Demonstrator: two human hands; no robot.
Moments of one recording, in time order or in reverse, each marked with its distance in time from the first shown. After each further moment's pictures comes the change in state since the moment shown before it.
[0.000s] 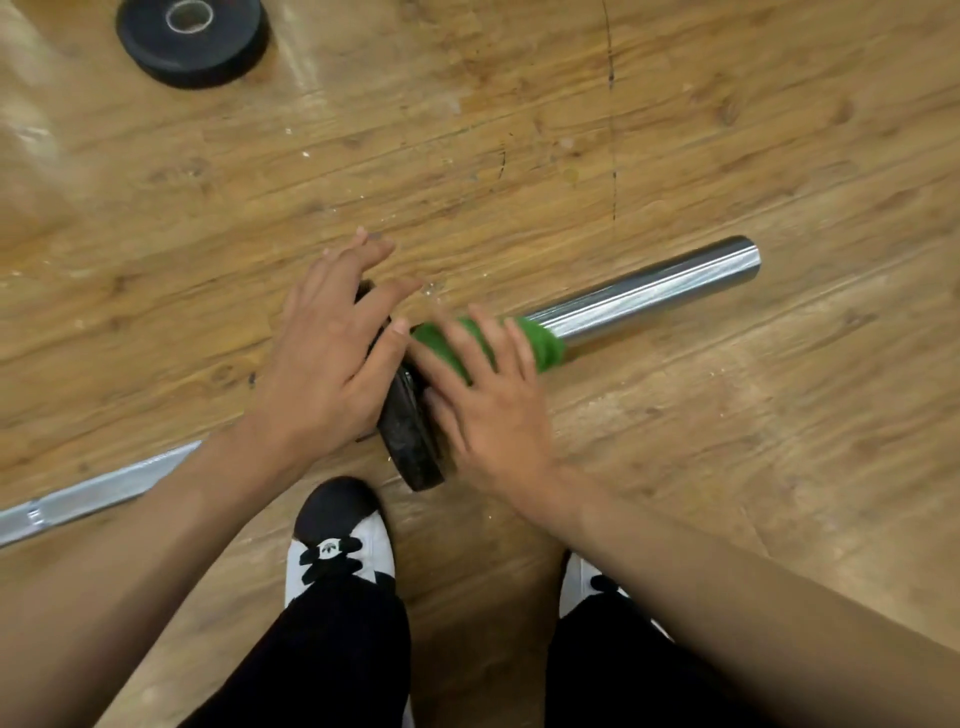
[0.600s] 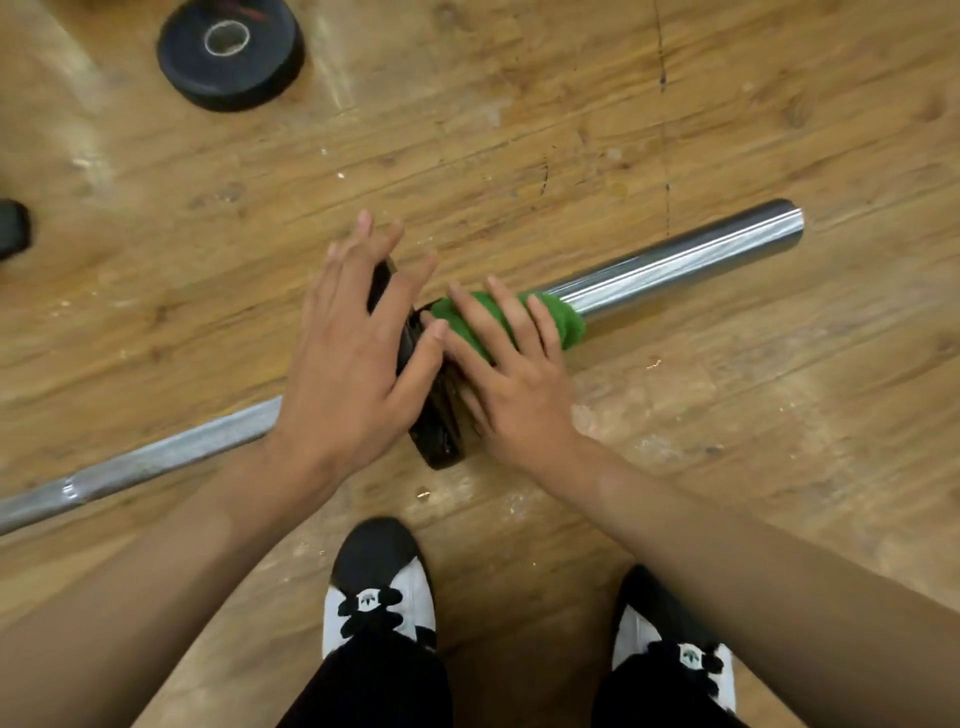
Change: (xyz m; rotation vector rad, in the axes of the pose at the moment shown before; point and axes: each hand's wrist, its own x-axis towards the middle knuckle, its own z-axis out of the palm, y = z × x) left_hand 0.024 -0.013 -0.007 0.090 0.115 -0.042; right_hand 0.054 0.023 0.036 -0.007 0.129 -0.128
